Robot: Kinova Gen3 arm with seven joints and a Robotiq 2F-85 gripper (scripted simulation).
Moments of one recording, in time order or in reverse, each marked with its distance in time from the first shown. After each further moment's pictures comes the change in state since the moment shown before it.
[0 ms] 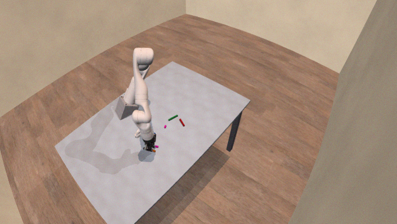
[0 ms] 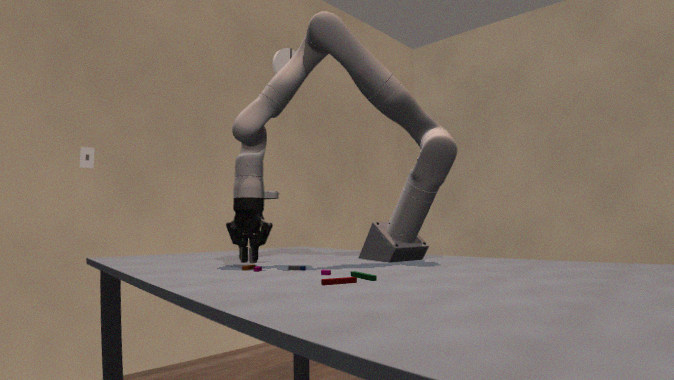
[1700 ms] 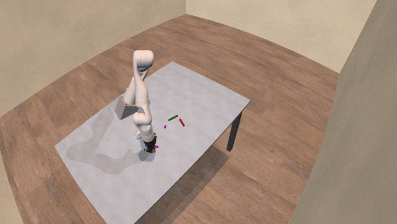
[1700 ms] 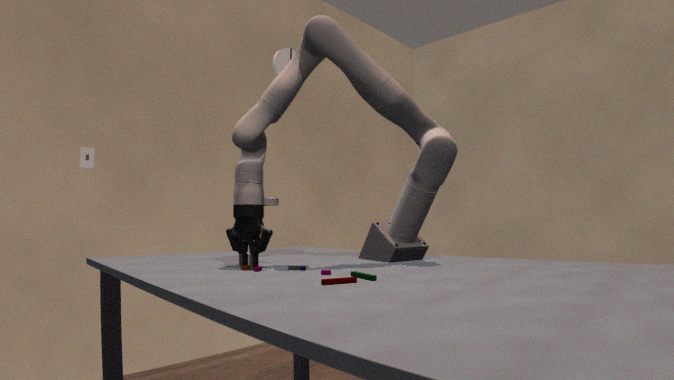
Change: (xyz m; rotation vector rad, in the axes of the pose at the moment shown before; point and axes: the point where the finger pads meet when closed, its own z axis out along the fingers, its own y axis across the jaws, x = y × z) arm 0.000 0.000 0.017 0.000 0.000 0.000
